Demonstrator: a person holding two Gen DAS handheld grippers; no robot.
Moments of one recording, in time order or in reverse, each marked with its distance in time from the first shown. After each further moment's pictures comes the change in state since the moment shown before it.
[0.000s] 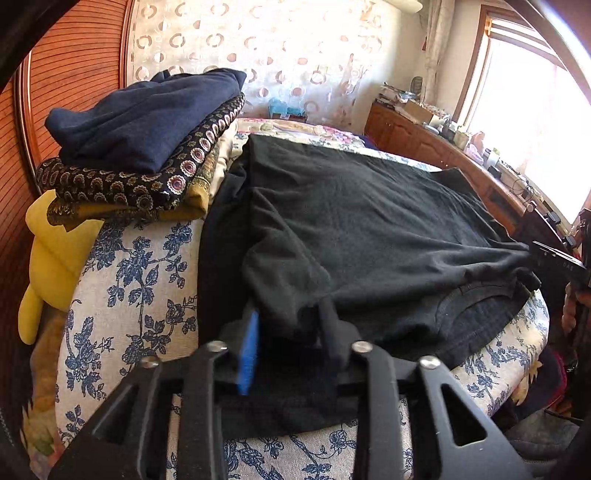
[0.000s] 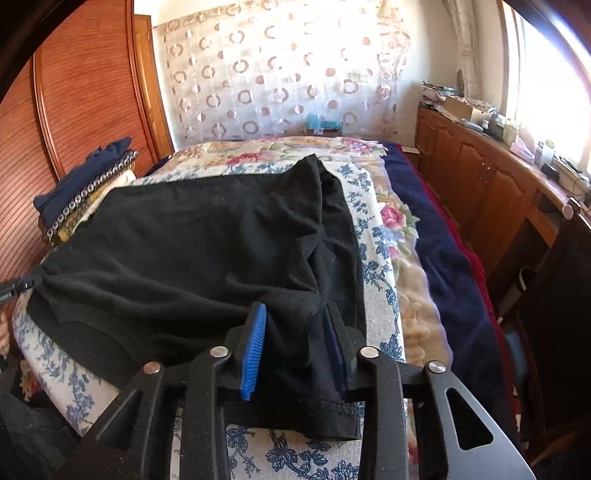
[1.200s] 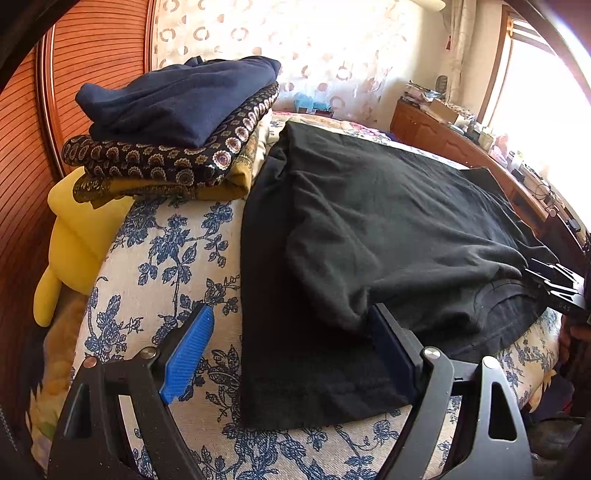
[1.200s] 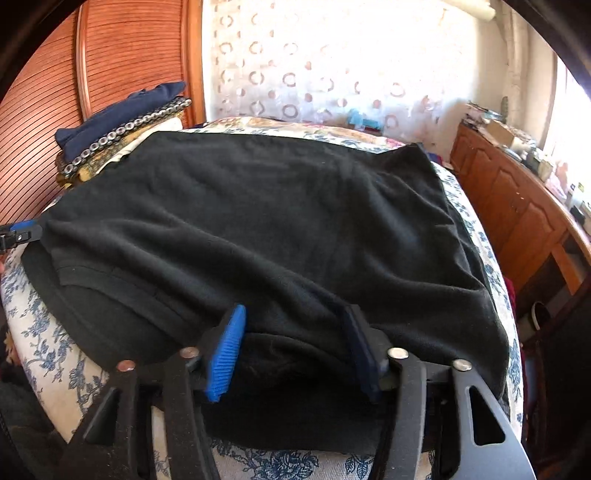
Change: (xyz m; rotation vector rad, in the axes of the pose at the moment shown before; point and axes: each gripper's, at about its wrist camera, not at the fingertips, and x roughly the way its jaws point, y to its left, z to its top) left arm 0.008 0.021 -0.010 -0.040 0.032 0.098; right arm 0.064 0.088 -0.028 -0.164 0.055 0.038
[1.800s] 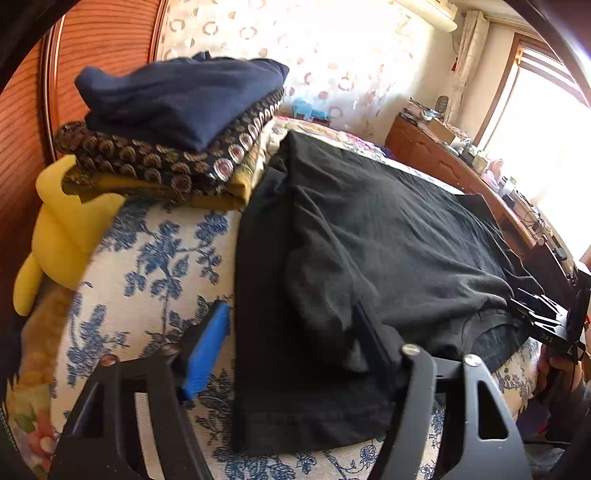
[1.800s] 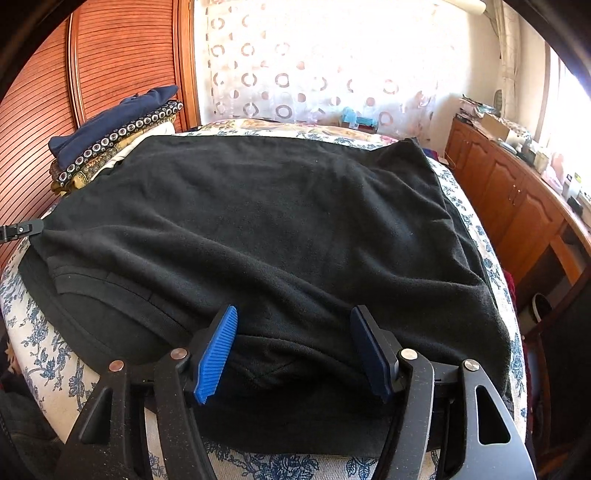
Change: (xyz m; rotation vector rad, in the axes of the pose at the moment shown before) left arm 0.010 0.010 0.014 -0.090 -0.012 -0.082; right arm 0.006 0.000 0.000 0.012 -0.002 0.000
